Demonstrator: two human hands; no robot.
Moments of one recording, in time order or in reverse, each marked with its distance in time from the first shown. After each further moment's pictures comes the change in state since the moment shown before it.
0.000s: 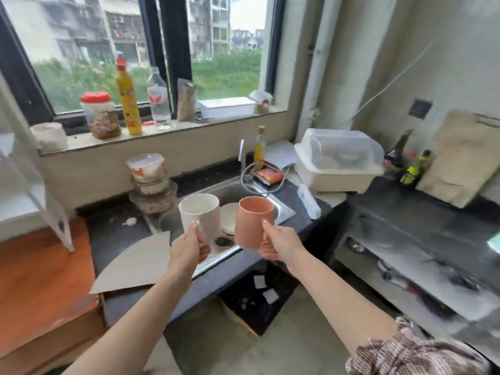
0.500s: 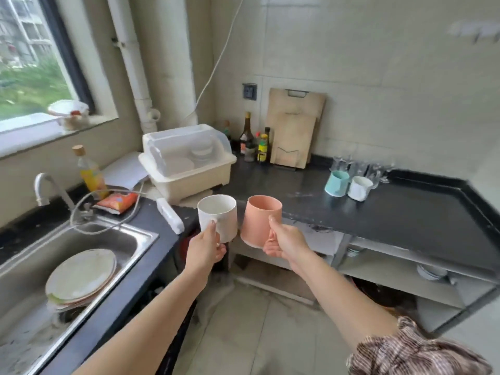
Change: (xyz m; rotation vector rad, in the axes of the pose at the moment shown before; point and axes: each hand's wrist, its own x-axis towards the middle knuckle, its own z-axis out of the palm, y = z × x) left_hand -0.104 -0.026 0.366 0.198 -0.631 0.018; right_hand -0.025 0.044 -0.334 0.212 0.612 0.103
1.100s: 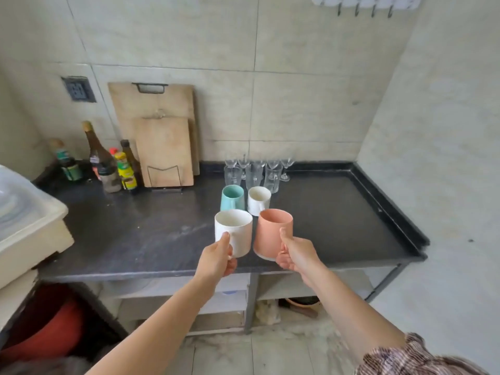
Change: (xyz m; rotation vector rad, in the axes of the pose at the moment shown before) left_hand 0.129 0.006 0.420 0.239 -0.566 -0.089; right_hand 0.237 0.004 -0.329 0.123 0.441 0.178
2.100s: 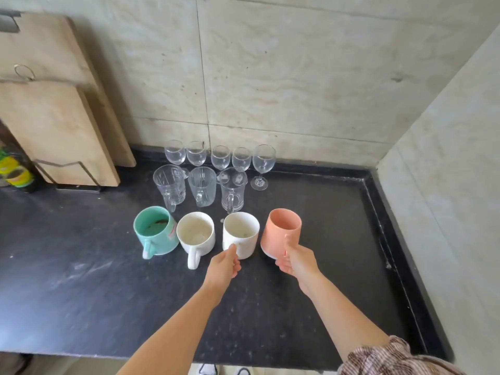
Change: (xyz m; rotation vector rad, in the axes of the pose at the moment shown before) left_hand 0.282 -0.003 0.261 -0.029 0.039 -0.226; right_hand 0.364 -0.041 -0.134 -0.061 -0.021 0.281
